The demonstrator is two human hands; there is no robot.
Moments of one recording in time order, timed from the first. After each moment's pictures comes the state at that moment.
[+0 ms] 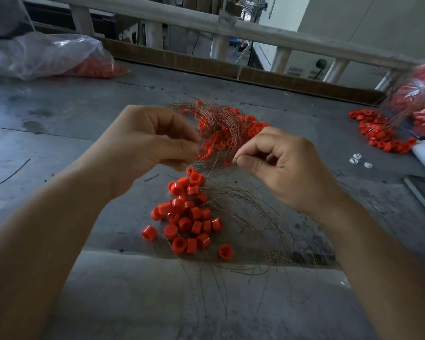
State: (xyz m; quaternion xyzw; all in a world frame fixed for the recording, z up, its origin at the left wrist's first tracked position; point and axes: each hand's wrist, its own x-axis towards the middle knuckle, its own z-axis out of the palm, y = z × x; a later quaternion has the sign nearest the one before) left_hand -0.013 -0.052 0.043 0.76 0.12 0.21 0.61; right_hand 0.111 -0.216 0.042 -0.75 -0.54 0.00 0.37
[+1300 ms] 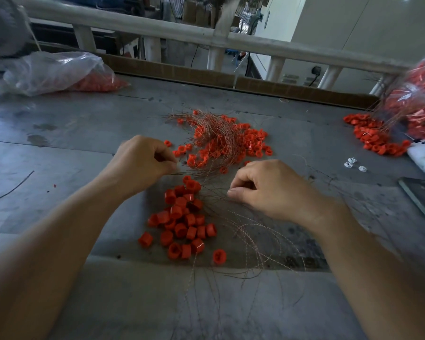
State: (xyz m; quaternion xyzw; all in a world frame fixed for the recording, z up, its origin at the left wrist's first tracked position) left_hand 0.016 -0.023 -0.002 0.88 0.26 0.21 0.32; right_hand 0.120 -0.217 0.029 -0.84 -0.52 0.06 0.15
